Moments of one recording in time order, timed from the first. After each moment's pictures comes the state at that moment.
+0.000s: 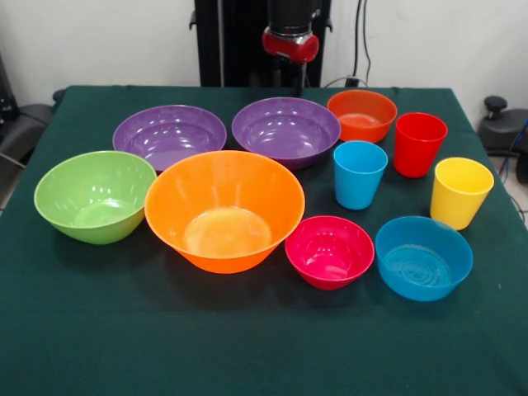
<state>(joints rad) -0.43 -0.09 -0.11 2.38 -0.22 -0.84 2.26</state>
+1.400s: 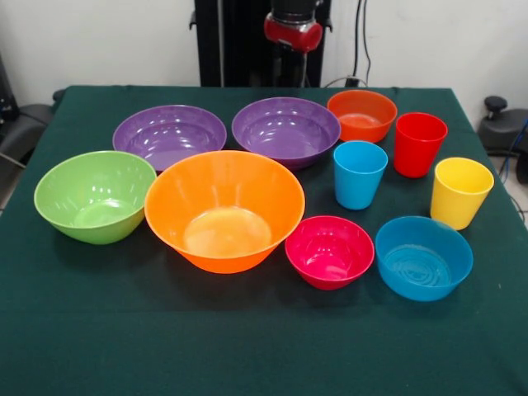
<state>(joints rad) -0.37 -0.23 -0.12 2.46 -0.17 -0.75 2.26</state>
